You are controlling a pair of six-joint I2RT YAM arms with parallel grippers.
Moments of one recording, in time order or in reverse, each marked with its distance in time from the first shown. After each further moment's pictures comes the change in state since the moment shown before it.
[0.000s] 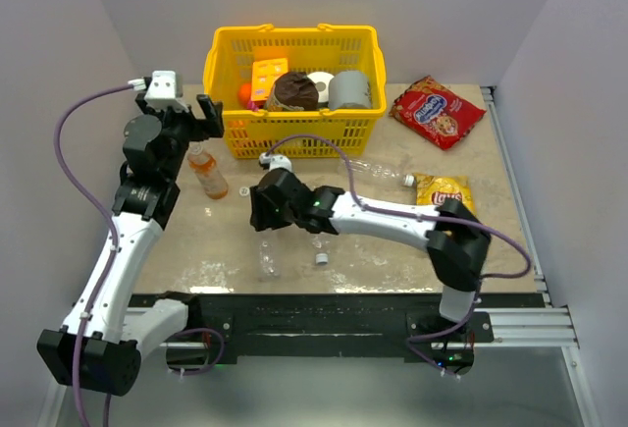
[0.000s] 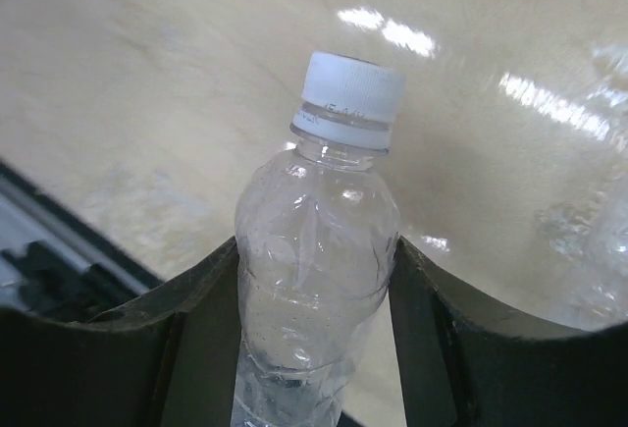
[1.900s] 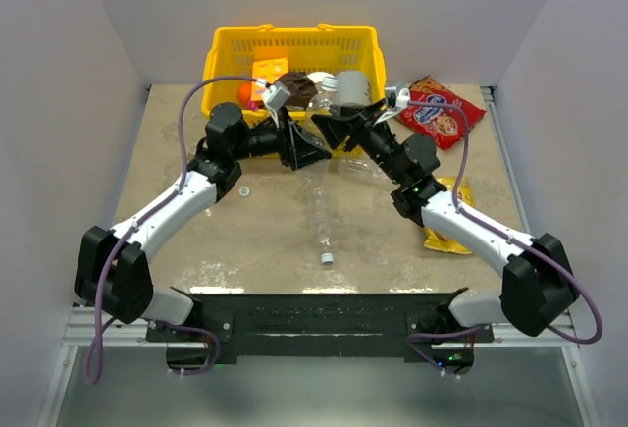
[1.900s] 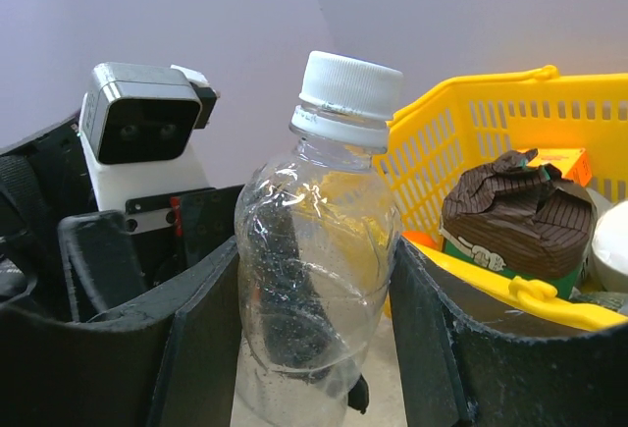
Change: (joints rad) left arm -0.312 0.408 0.042 0.340 0.904 -0.373; right arm -0.491 -0.517 -0.493 1.109 -0.365 -0.203
